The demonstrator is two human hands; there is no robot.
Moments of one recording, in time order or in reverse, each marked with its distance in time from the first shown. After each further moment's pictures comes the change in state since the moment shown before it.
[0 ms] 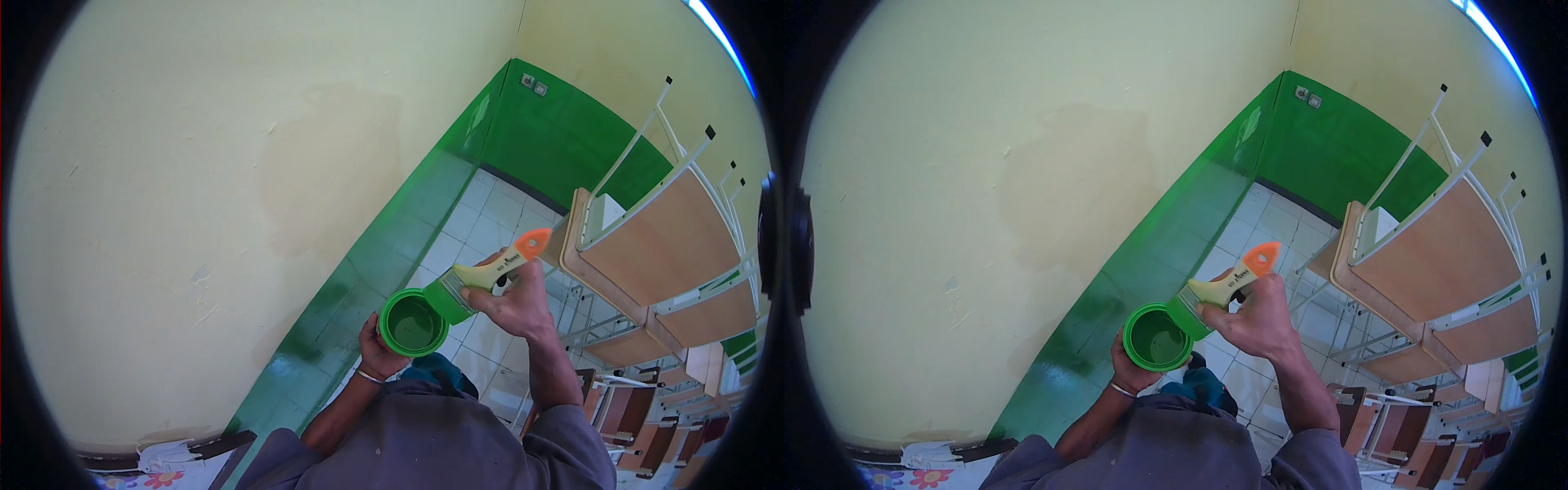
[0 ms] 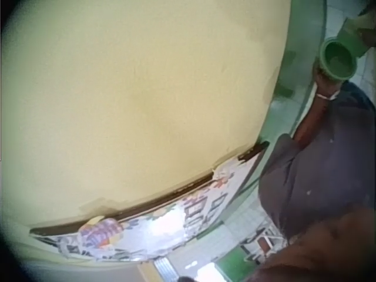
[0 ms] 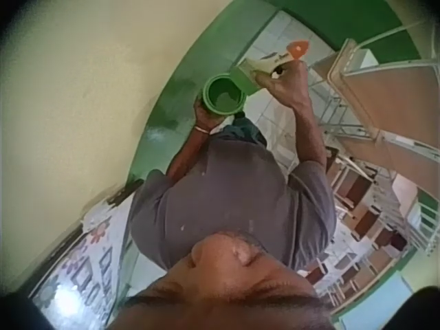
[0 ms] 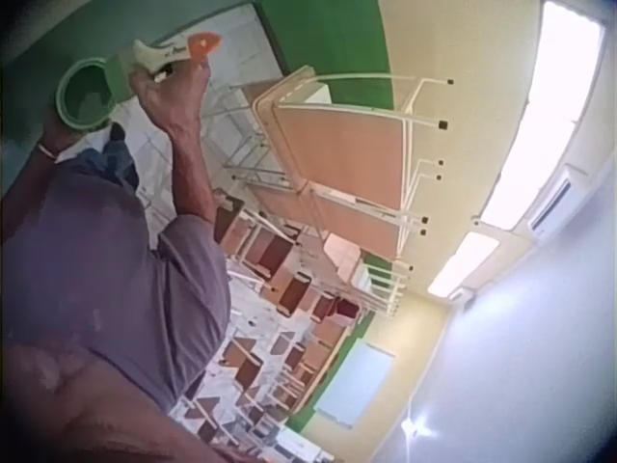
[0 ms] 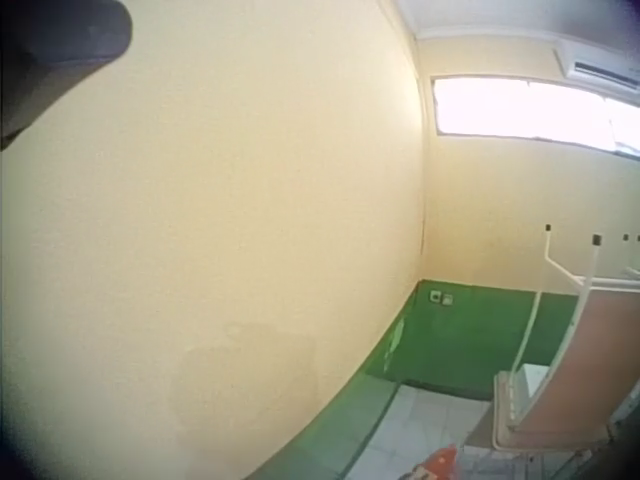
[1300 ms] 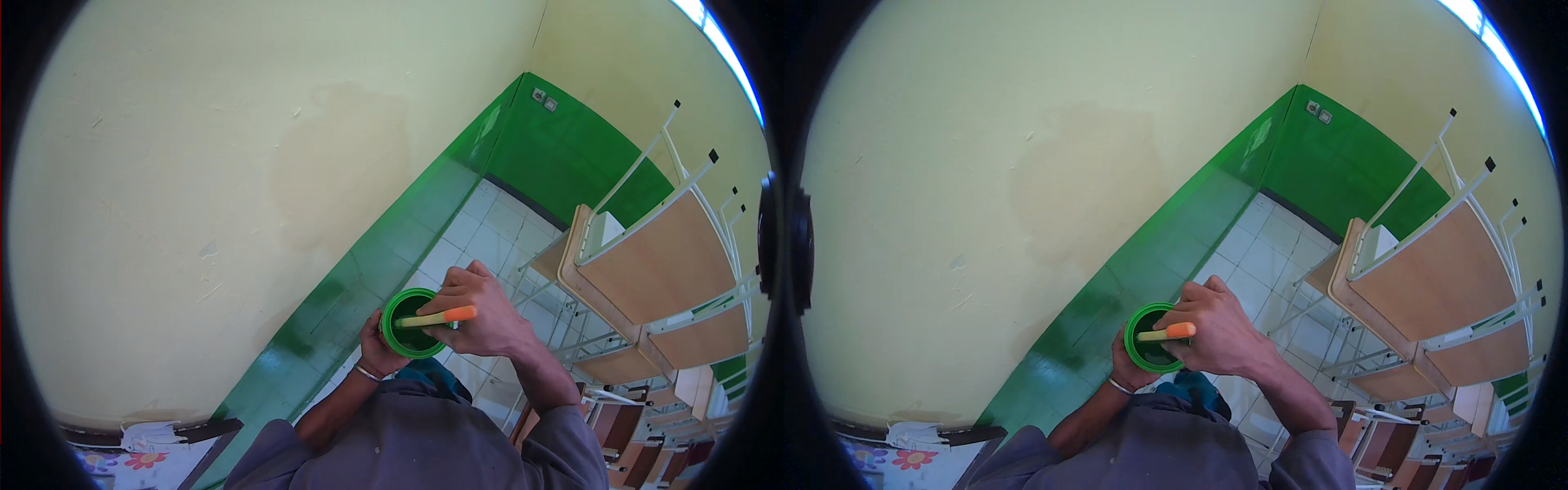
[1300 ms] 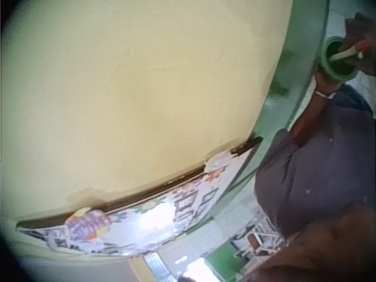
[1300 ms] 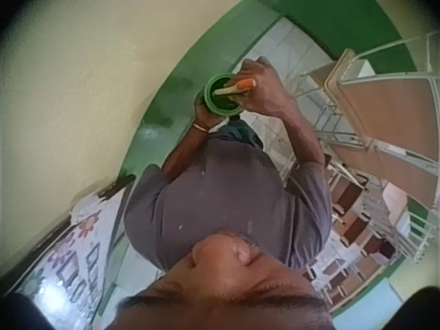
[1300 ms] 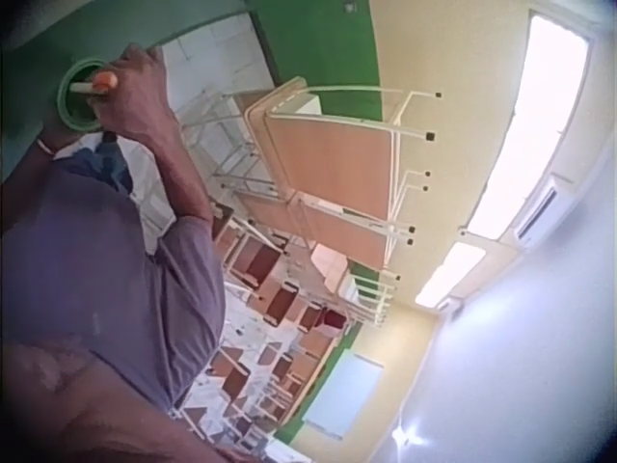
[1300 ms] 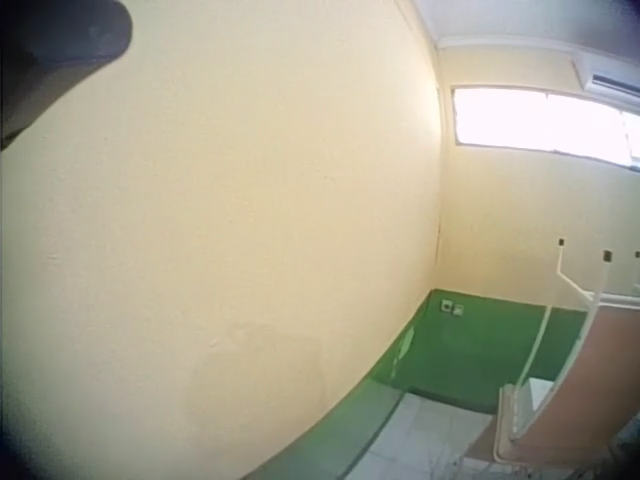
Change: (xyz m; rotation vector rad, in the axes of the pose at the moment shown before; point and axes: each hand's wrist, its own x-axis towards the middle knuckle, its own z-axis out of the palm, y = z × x) left_hand 0.000 -0.009 0.012 0.048 -0.071 0.009; right_hand 0.004 -0.027 0.023 -0.244 -0.355 -0.551
